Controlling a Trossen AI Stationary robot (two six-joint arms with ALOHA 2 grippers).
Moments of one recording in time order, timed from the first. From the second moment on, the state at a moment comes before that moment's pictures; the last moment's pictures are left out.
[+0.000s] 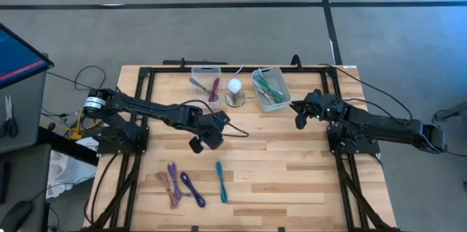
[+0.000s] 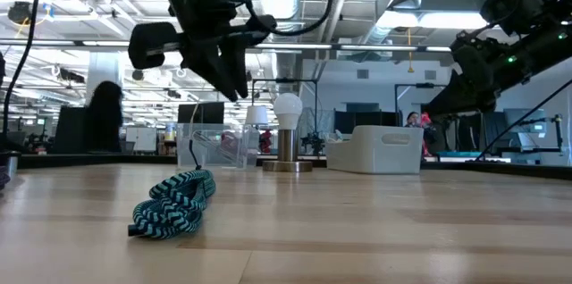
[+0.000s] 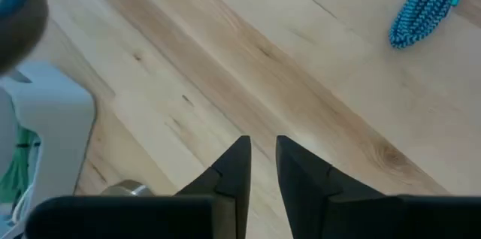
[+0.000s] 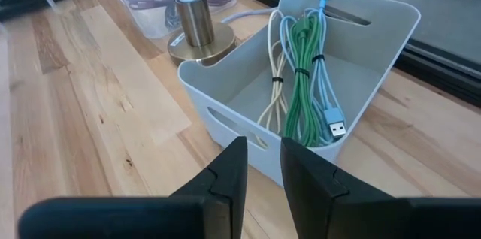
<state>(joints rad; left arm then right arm) -0.09 1.59 1.10 -0.56 -0.10 0.93 -0.40 0.56 0.16 -0.06 0.16 0.19</state>
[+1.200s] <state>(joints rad) -0.35 1.74 1.10 -0.44 -0.13 0.60 -0.39 0.56 0.15 -0.06 0.16 0.17</state>
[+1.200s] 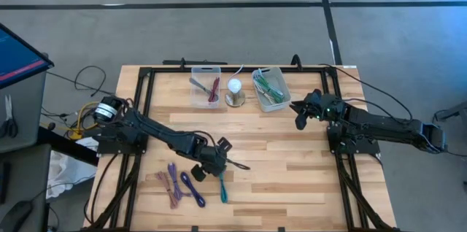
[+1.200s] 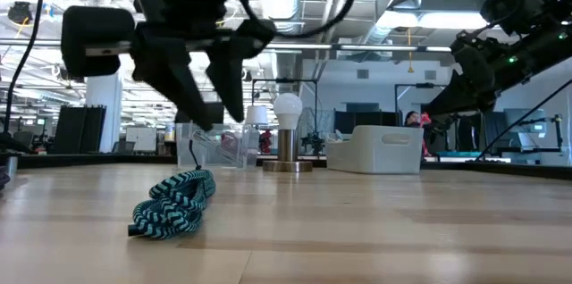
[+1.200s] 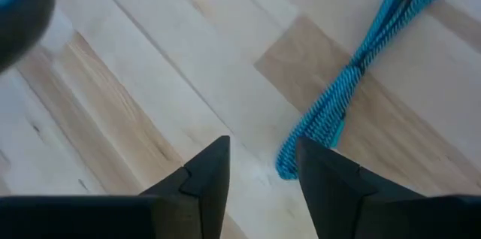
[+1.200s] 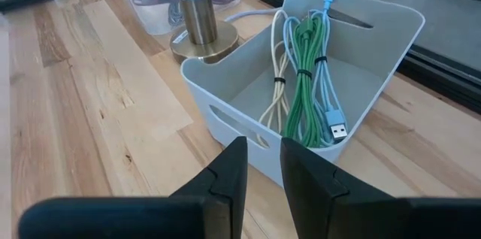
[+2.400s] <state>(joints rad) -0.34 1.88 1.10 -0.39 0.02 0.51 -0.39 0.56 0.15 -0.11 0.15 0.17</state>
